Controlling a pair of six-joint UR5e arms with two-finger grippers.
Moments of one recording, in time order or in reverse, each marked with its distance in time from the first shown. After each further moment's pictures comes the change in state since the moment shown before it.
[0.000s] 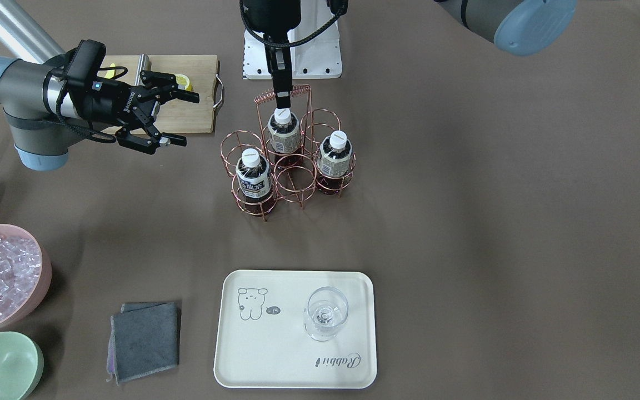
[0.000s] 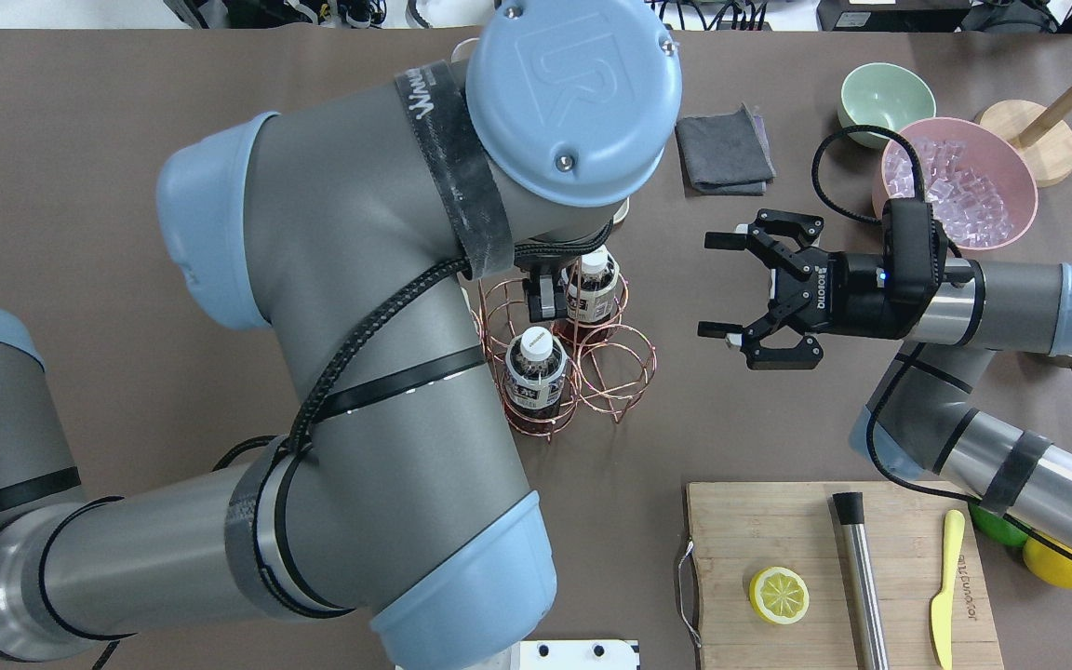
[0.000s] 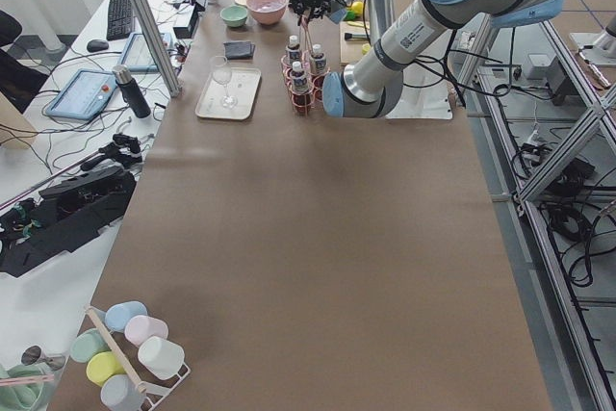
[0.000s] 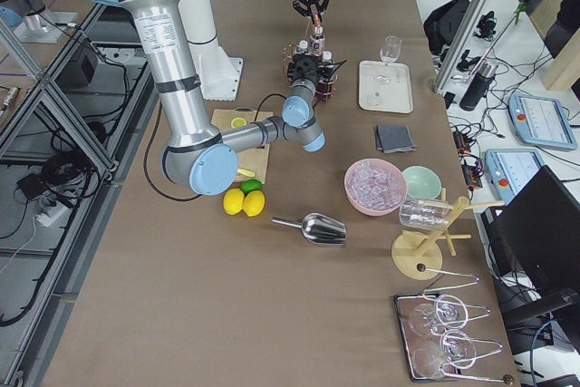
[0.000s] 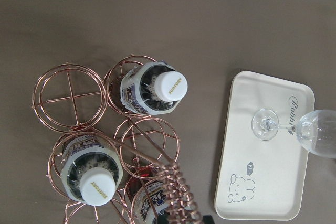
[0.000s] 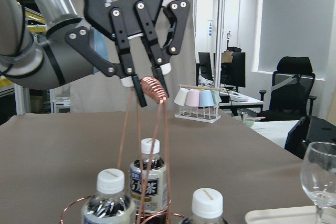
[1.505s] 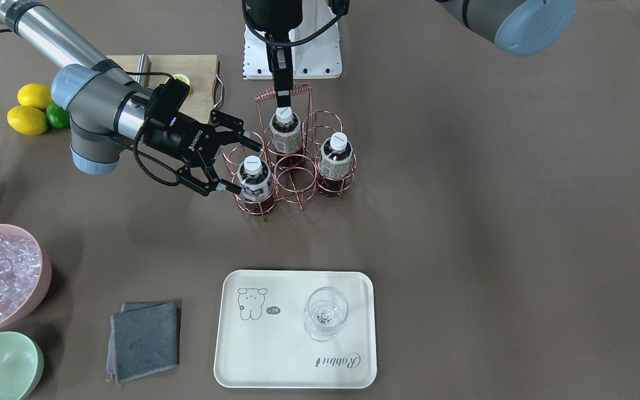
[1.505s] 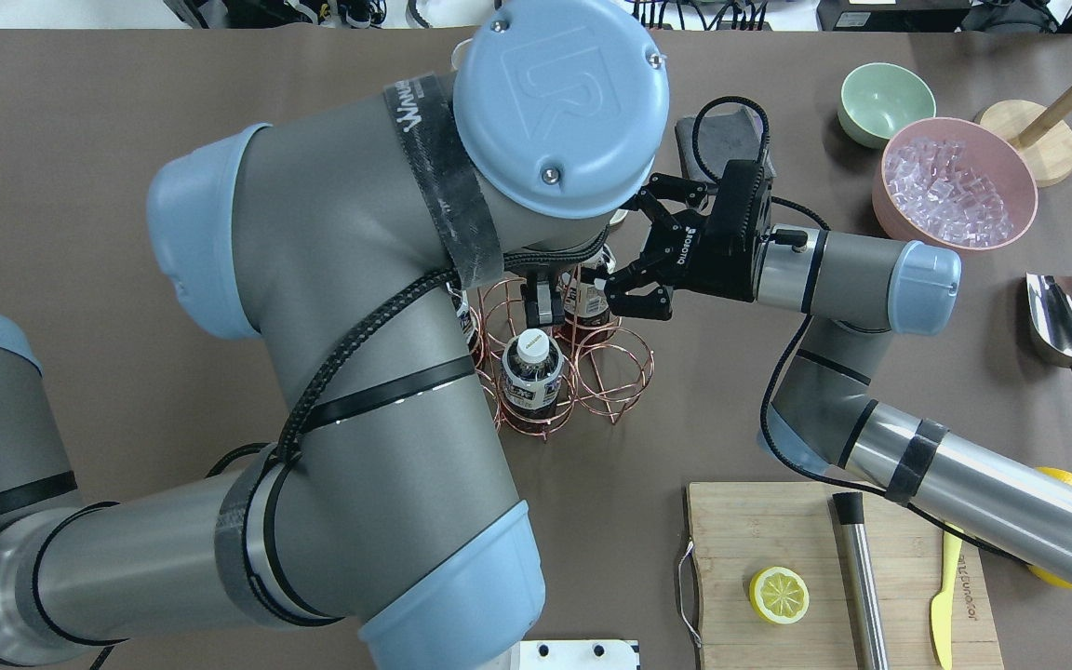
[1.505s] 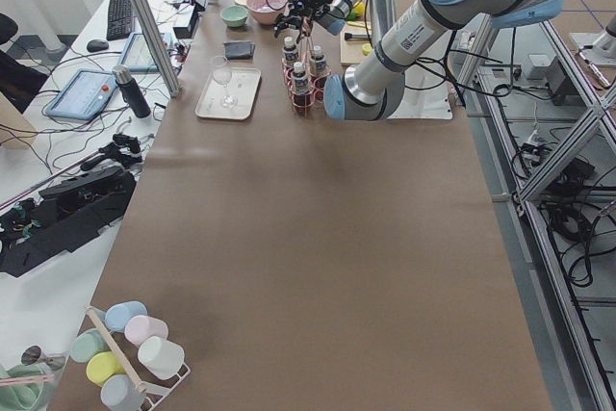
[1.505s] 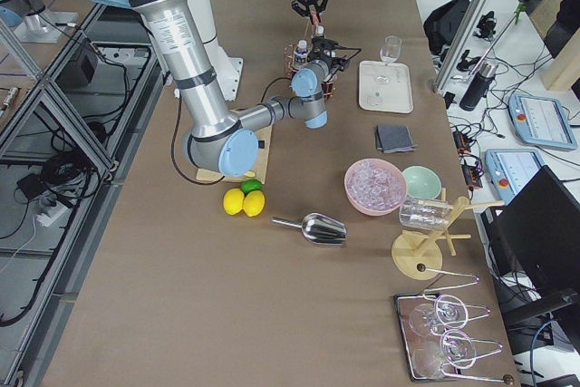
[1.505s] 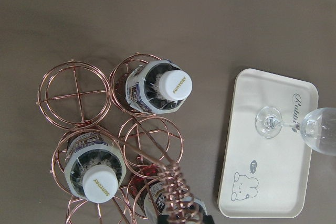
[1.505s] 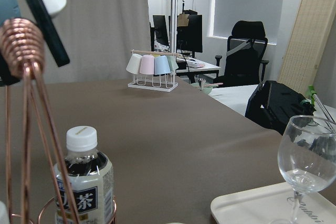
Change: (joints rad) left arm 0.005 0.012 -0.015 -0.009 0.000 0.000; right arm -0.069 0.172 -0.067 -0.325 -0.184 -0.067
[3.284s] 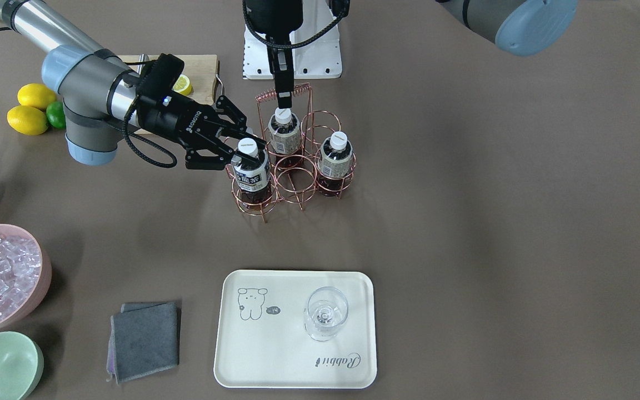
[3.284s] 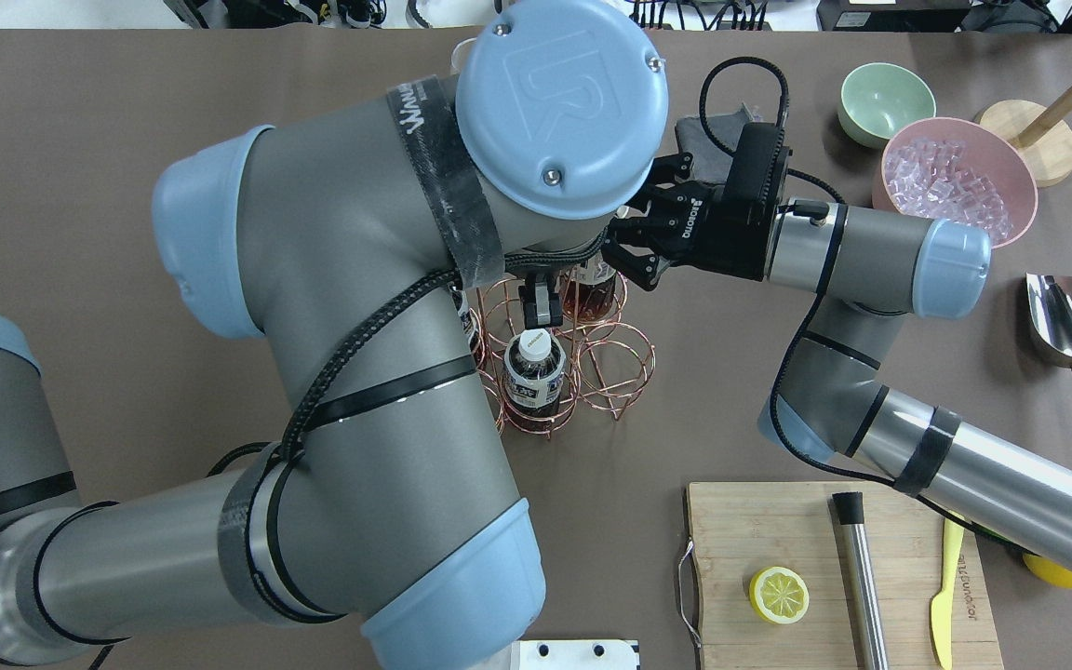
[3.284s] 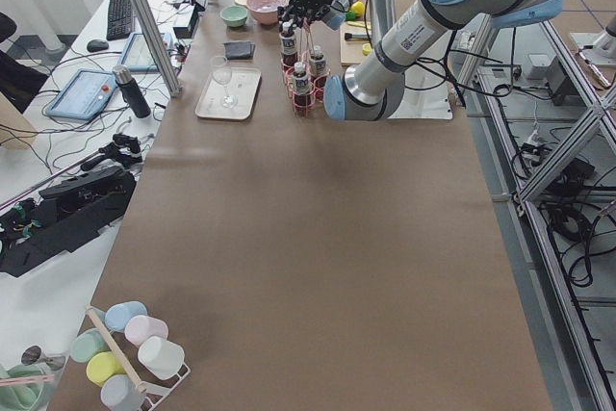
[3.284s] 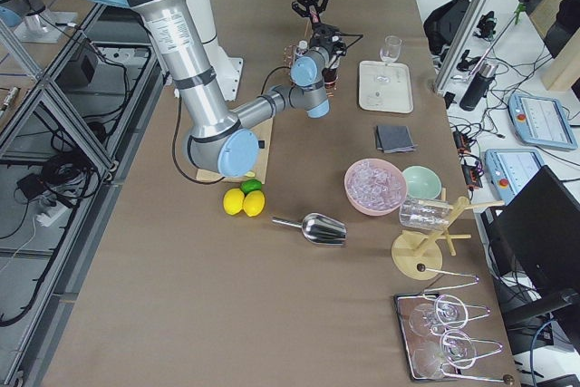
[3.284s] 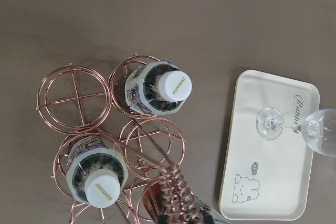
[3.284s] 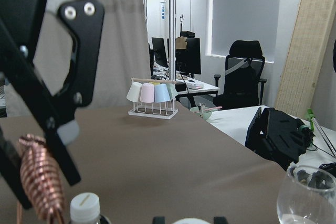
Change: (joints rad) left arm 0.000 0.003 0.004 0.002 -0.002 0.000; right arm 0.027 -0.003 0.105 -0.039 0.004 0.048
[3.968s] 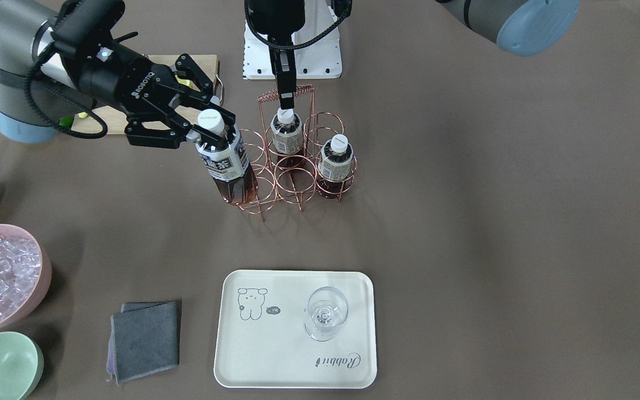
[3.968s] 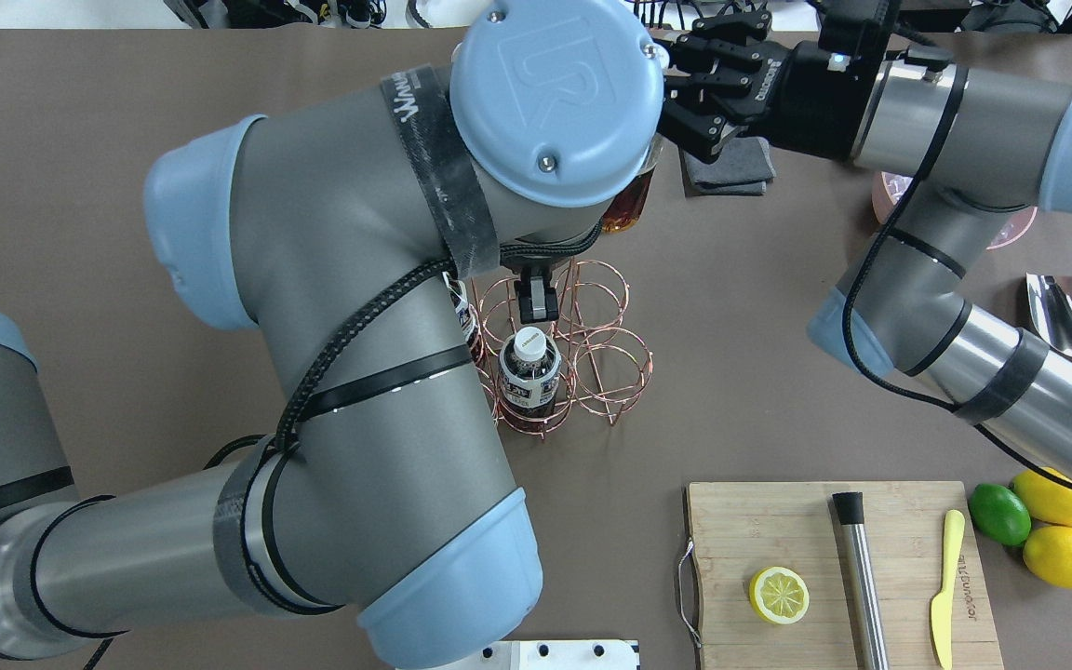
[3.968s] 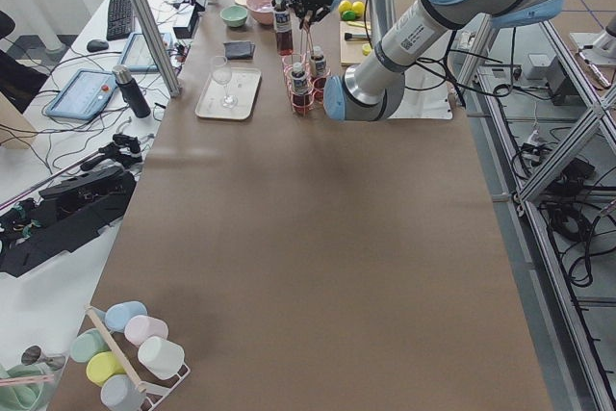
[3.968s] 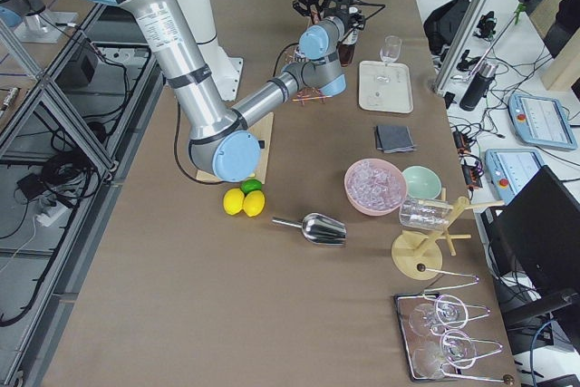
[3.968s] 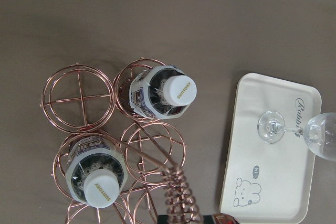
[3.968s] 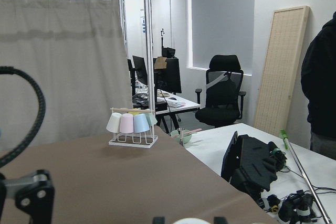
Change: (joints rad) left arm -0.010 -0.001 -0.001 0.008 -0.007 0.003; right arm 0.179 0.003 0.186 -0.175 0.071 0.128
